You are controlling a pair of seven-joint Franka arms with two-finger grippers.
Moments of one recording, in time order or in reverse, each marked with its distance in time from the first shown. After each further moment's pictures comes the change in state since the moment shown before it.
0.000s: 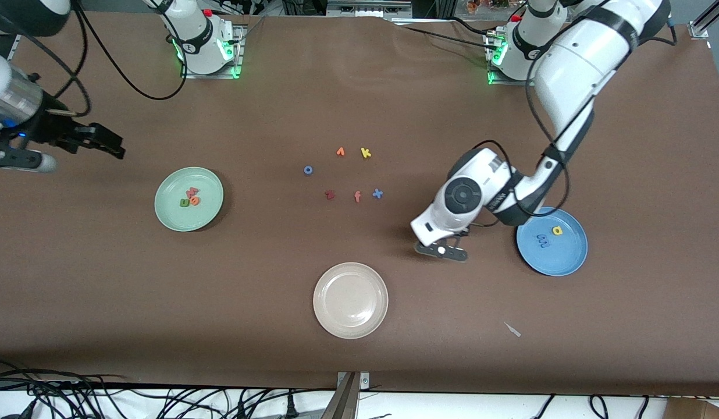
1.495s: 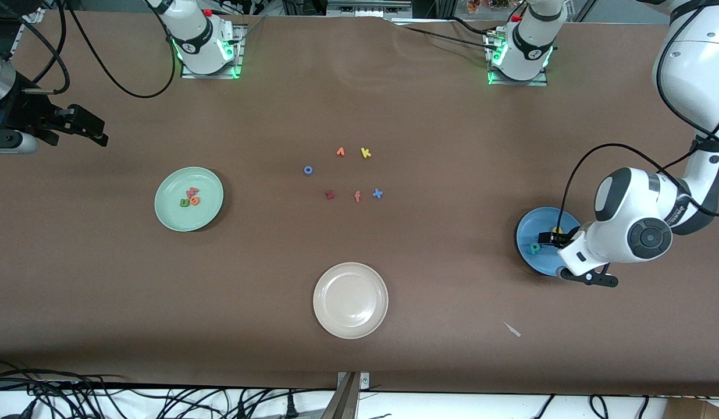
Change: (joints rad) left arm 0.413 -0.071 -0.007 -0.013 -0.003 -0.141 0.348; right arm -0.034 -0.035 0.024 -0.009 0.001 -0.029 -0.120
